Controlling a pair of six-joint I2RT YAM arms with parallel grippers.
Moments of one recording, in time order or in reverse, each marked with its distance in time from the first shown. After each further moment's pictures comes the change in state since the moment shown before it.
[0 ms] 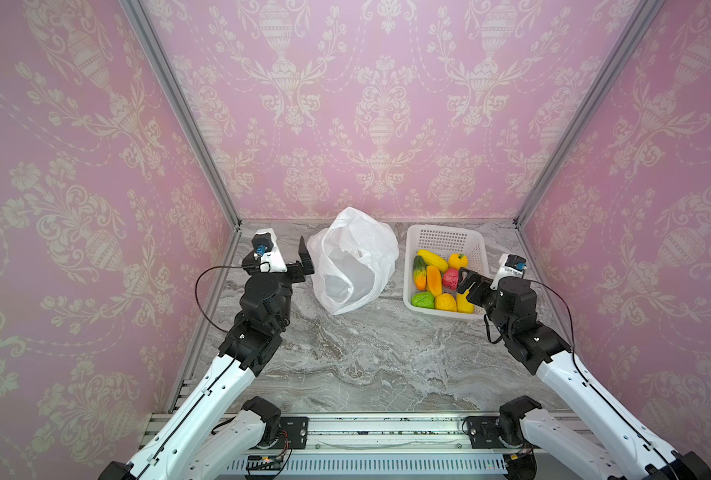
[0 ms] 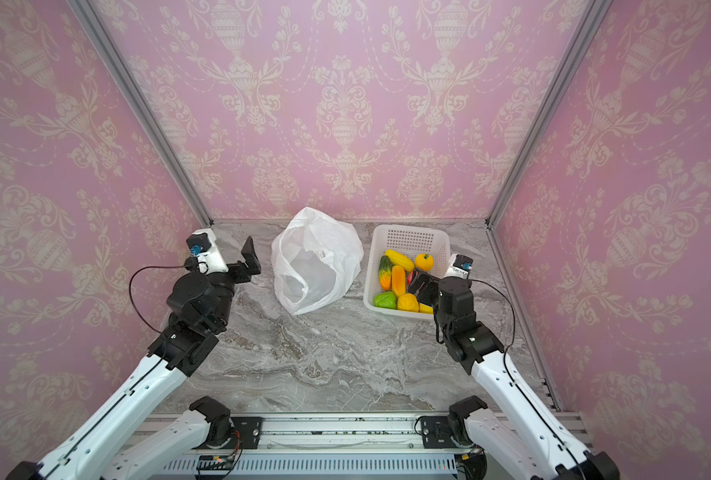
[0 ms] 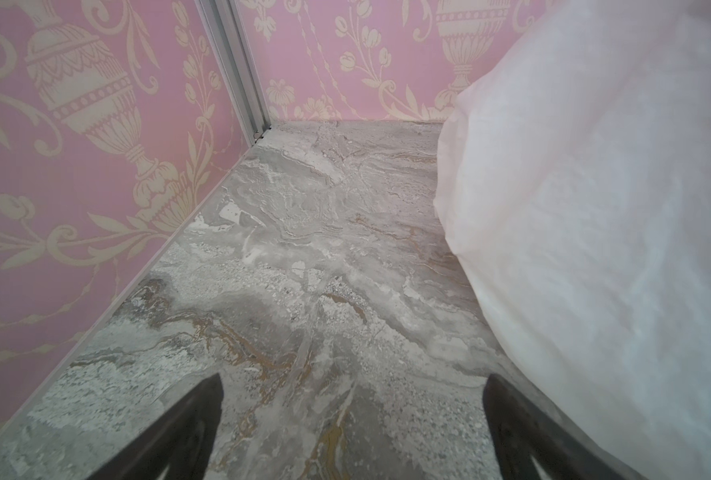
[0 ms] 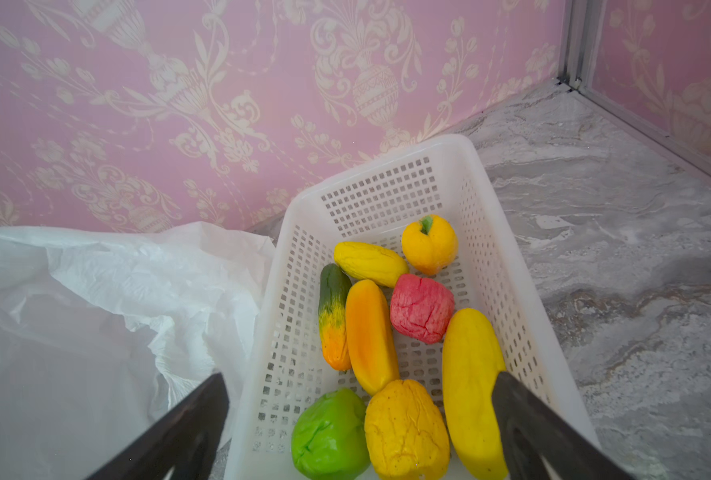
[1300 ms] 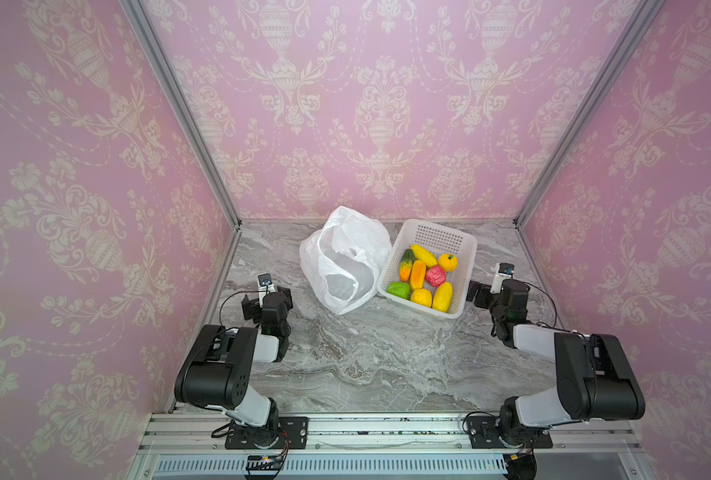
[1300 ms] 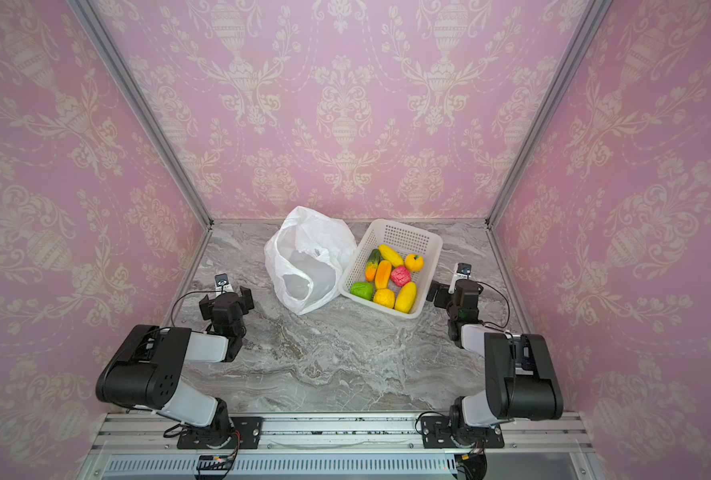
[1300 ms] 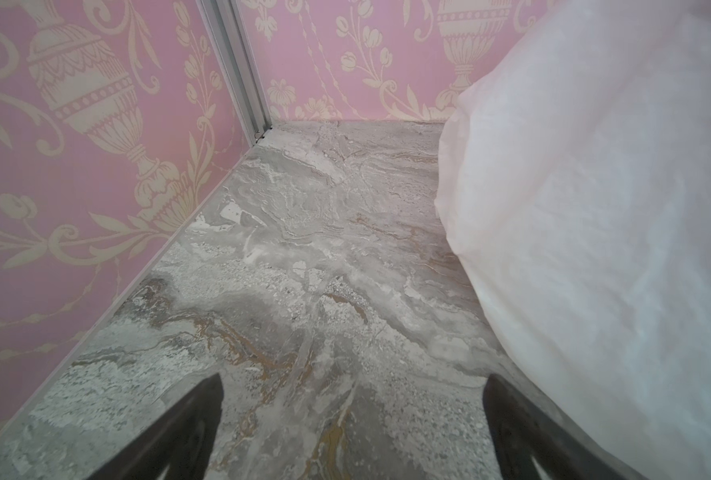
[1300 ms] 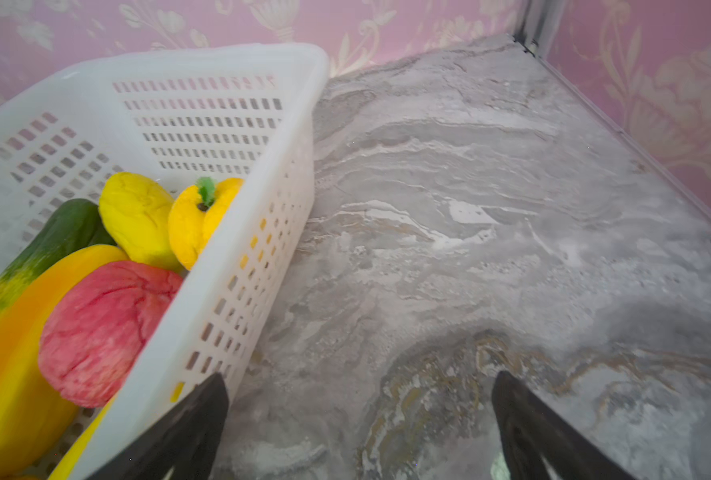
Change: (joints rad) left arm 0.361 0.761 -0.393 0.765 0.089 0.114; right arm -0.370 0.678 -0.174 0.721 -0.317 -0.433
